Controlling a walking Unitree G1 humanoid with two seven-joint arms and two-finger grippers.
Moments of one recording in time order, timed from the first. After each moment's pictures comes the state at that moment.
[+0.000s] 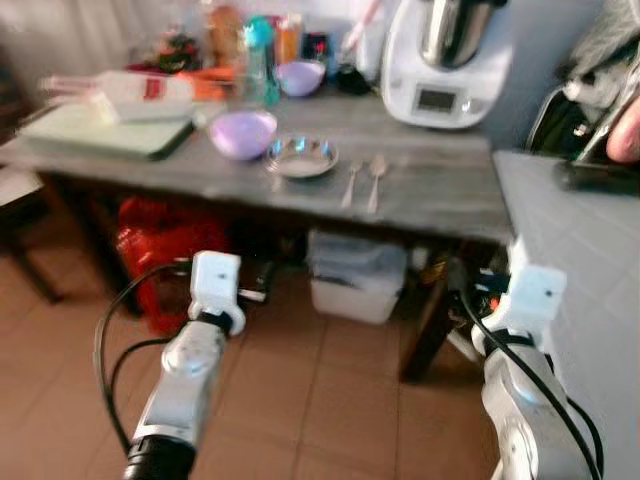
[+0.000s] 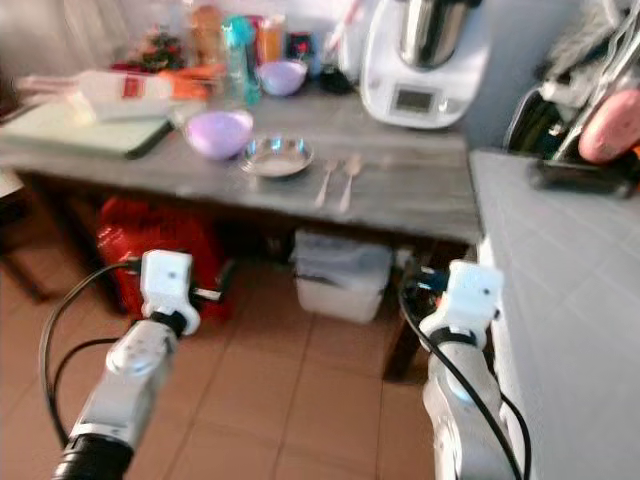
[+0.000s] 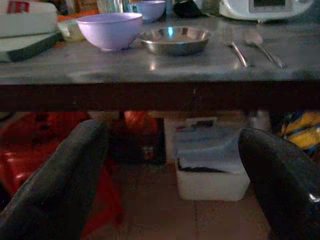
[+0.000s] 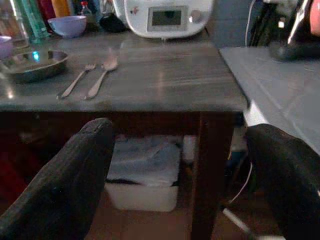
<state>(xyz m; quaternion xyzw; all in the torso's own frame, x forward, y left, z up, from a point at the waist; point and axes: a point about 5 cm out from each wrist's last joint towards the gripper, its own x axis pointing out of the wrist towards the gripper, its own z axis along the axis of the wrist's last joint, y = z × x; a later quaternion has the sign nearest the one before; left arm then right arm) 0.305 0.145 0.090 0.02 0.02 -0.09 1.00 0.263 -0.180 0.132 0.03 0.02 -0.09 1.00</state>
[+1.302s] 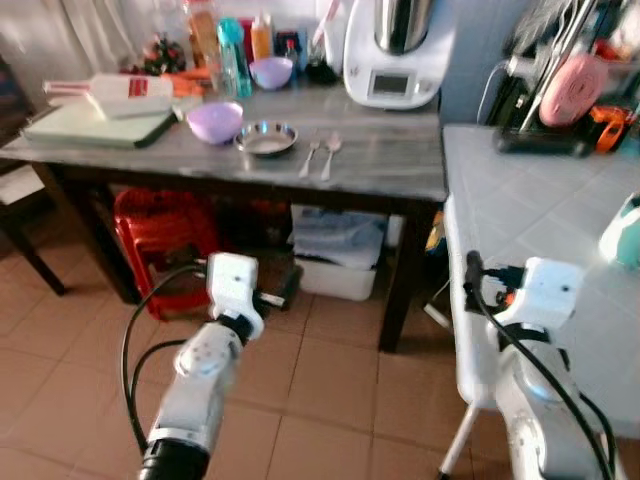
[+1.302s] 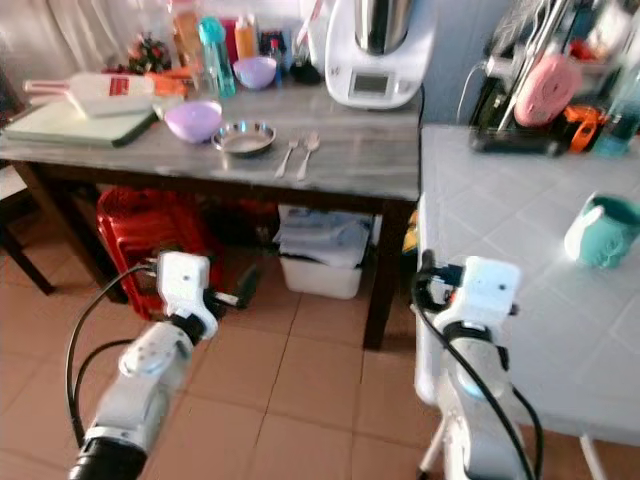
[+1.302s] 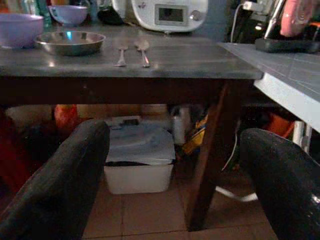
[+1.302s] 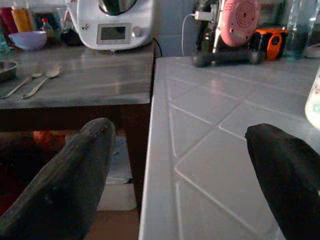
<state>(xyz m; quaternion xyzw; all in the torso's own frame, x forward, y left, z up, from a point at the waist) 0.300 0.121 0.094 -0.03 0.02 -0.17 0.98 0.264 -0.193 0.135 0.01 0.00 -0.12 0.99</state>
